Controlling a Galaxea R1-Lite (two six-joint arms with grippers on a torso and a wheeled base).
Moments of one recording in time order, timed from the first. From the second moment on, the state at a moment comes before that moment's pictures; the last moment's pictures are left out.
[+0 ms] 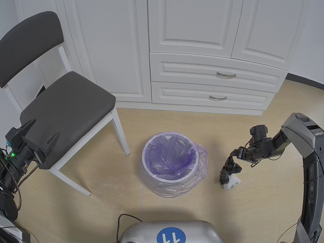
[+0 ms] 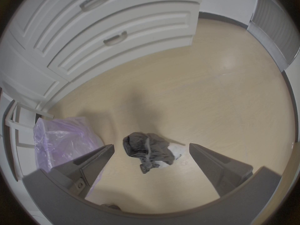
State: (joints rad) left arm 0.17 1.52 -0.11 -1.53 -0.40 0.18; right arm 0.01 2.49 -1.32 -0.33 0.03 0.36
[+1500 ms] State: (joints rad) left arm 0.18 1.62 -0.11 -1.53 -0.40 0.21; right arm 0.04 2.81 -1.92 0.23 0.06 0.16
